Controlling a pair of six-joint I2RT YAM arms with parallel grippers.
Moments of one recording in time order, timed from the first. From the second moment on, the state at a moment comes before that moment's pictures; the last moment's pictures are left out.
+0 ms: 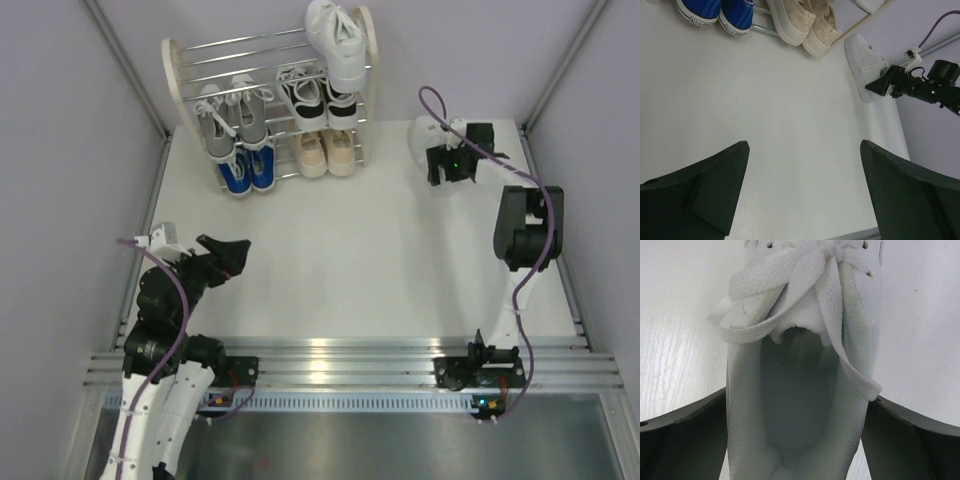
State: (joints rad) left arm -0.18 0.27 0.62 -0.53 0.06 -0.71; right arm -0.01 2.08 1.53 -0.23 -0.22 -0.23
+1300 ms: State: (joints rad) left arm -0.18 0.48 0.24 -0.02 0.46 -1.14; right arm -0.04 1.31 0.99 -0.47 -0.56 -0.48
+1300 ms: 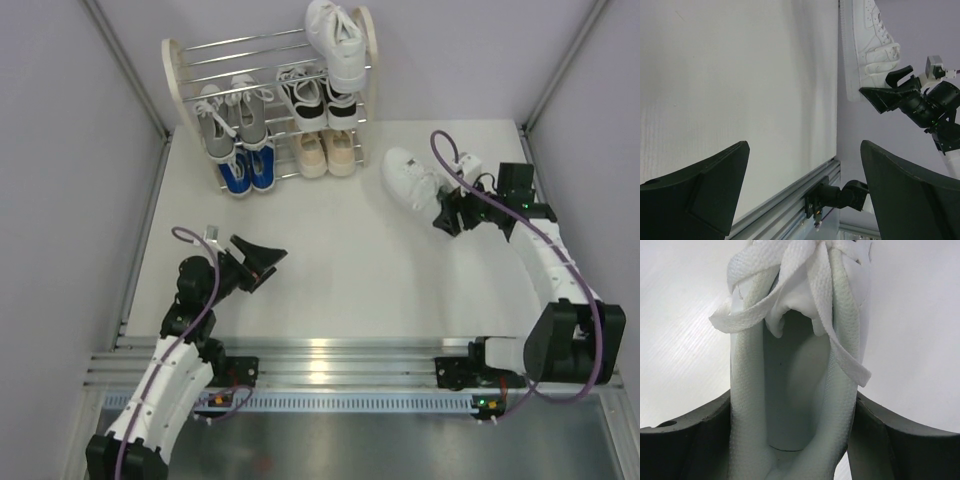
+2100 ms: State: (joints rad) left arm -0.41 0.44 0.34 0.04 0.36 -1.09; right arm 0.45 1.19 1.35 -0.85 -0.55 -0.56
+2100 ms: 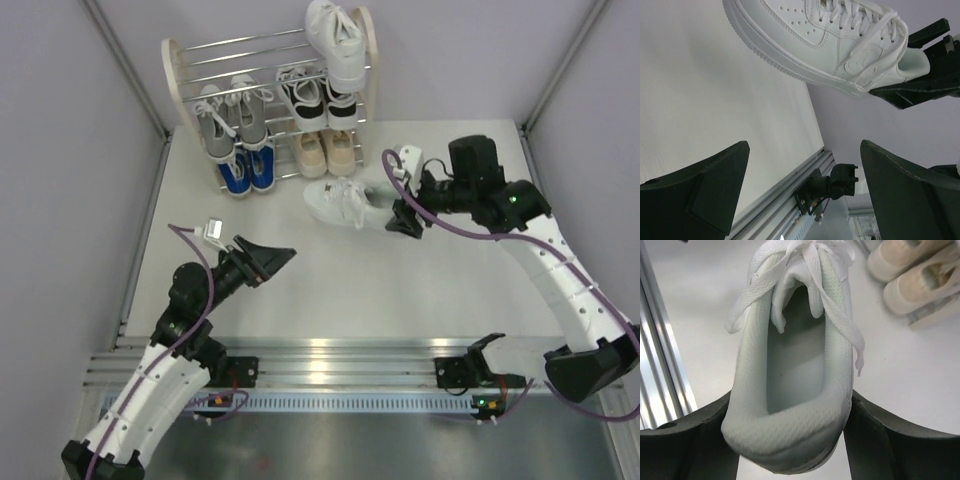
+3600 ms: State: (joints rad) left arm -0.41 0.14 0.34 -0.32 0.06 -1.02; right arm 0.62 1.80 2.34 -0.66 -0.49 -0.13
